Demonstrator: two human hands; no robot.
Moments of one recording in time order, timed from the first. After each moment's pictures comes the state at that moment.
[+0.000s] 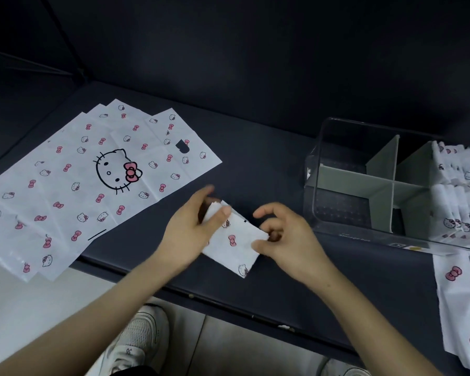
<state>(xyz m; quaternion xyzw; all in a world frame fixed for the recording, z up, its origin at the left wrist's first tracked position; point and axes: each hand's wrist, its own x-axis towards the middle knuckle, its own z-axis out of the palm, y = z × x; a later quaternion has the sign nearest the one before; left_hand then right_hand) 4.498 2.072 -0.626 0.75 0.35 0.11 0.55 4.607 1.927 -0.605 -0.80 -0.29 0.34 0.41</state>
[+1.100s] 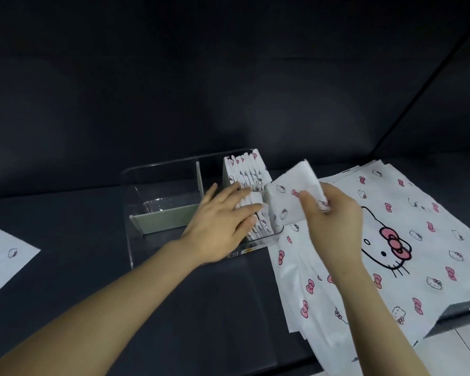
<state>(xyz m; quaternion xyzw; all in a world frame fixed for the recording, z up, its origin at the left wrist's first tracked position) 4.732 1.888 -0.595 0.97 -0.17 0.06 0.15 4.744 1.700 -0.541 -0.87 -0.01 -0.13 0.48</state>
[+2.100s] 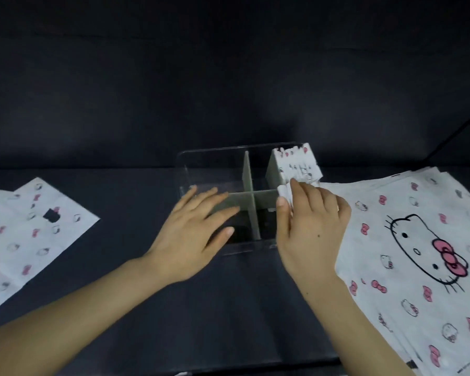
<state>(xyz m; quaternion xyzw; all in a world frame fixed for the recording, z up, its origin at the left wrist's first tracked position) 4.644 1.975 -0.591 0.99 -0.09 0.10 0.10 4.712 1.787 -0.585 -0.92 -0.17 -0.30 0.19</state>
